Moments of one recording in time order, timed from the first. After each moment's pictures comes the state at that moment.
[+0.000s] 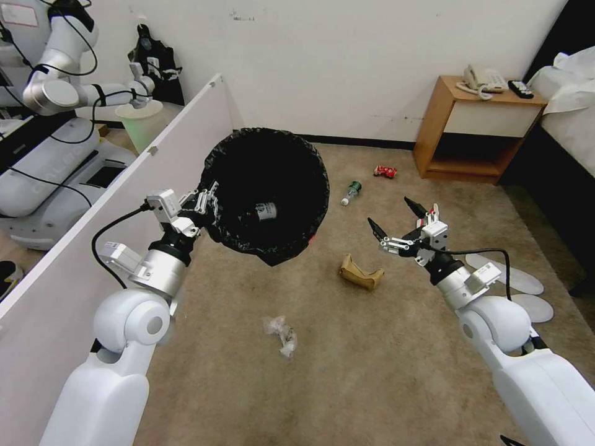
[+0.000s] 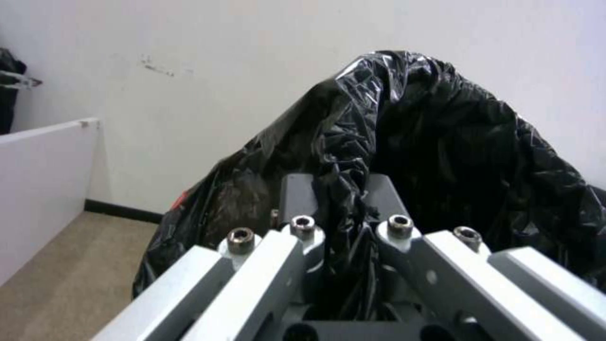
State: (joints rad) left arm 1.08 -1.19 -0.50 -2.10 -0.76 0.14 0.07; right arm -1.10 0.94 0.41 1.85 0.48 0.16 -0.26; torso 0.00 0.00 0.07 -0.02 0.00
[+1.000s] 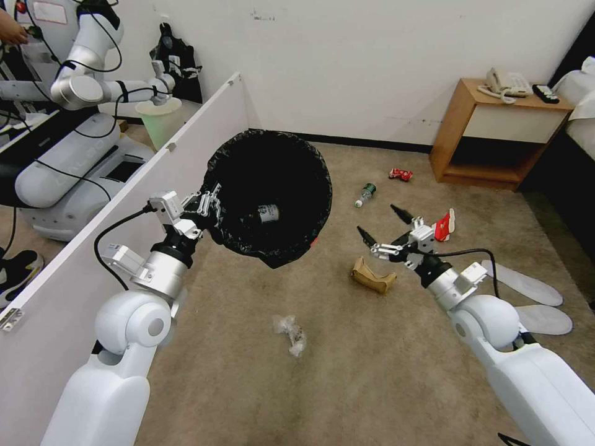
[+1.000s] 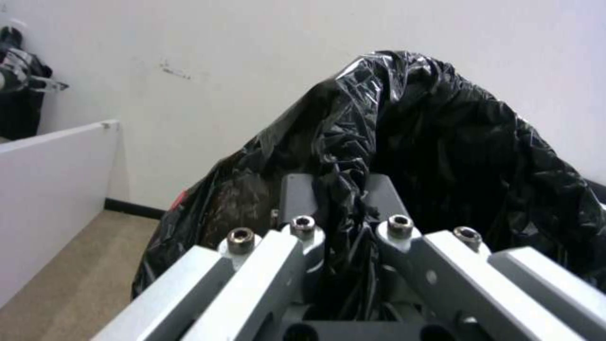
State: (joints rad) left arm 1.09 -1.18 -0.48 -2.10 -0.76 0.14 0.07; right arm -1.01 0.89 0.25 1.75 0.54 0.13 -0.30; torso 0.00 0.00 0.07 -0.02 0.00
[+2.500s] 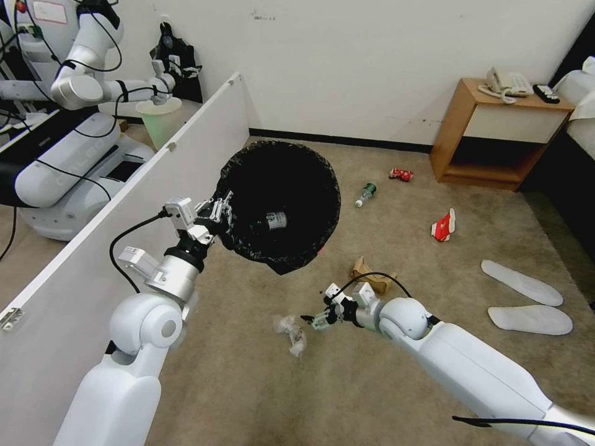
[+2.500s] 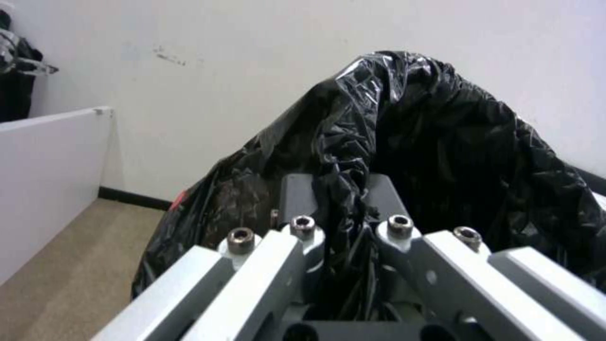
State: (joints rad) left arm 1.08 -1.21 -0.45 -2.07 -0.73 0.13 0.08; right arm -0.65 0.96 -0.36 1.49 0.53 -0.53 -0.28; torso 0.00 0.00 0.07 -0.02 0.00
